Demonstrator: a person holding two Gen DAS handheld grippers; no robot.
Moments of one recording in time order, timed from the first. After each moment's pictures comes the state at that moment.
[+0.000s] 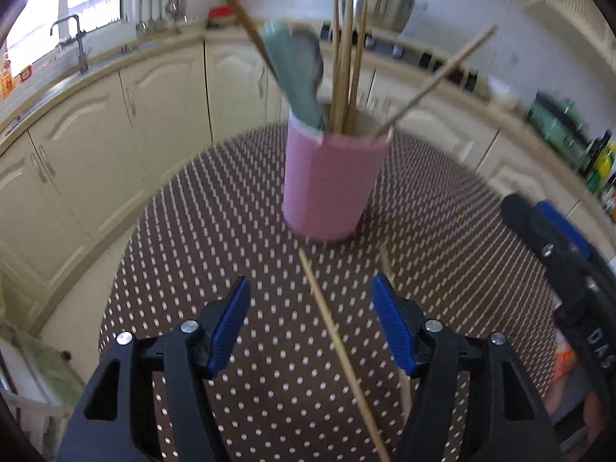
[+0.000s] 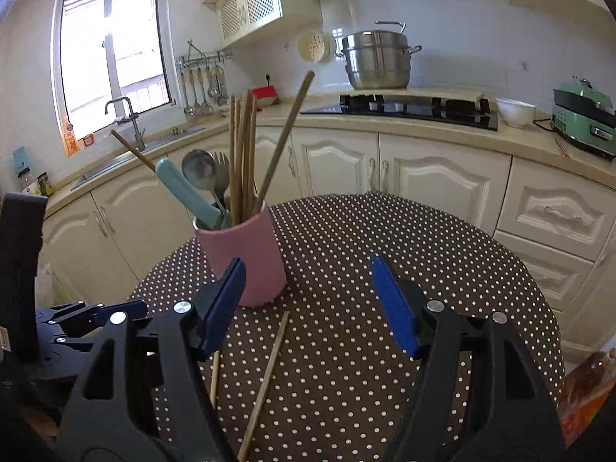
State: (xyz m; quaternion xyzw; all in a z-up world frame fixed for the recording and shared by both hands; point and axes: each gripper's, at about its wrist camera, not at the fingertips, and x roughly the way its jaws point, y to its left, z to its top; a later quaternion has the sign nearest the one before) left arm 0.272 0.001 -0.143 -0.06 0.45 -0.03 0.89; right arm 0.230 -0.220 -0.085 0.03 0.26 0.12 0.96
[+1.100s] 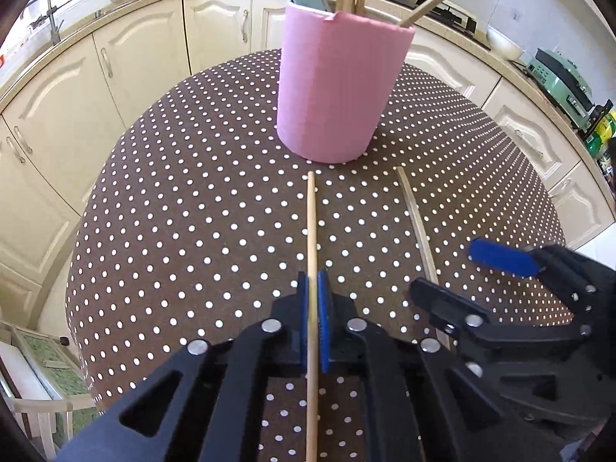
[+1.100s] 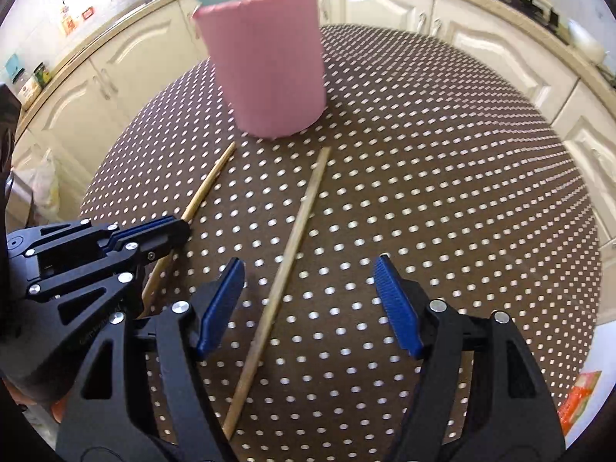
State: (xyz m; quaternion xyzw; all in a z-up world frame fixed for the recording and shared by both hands) left arm 0.270 0.024 -0.189 -0.05 0.51 -0.06 0.86; right arm 0.258 -0.163 -0.160 -0.06 0.52 0.17 0.83
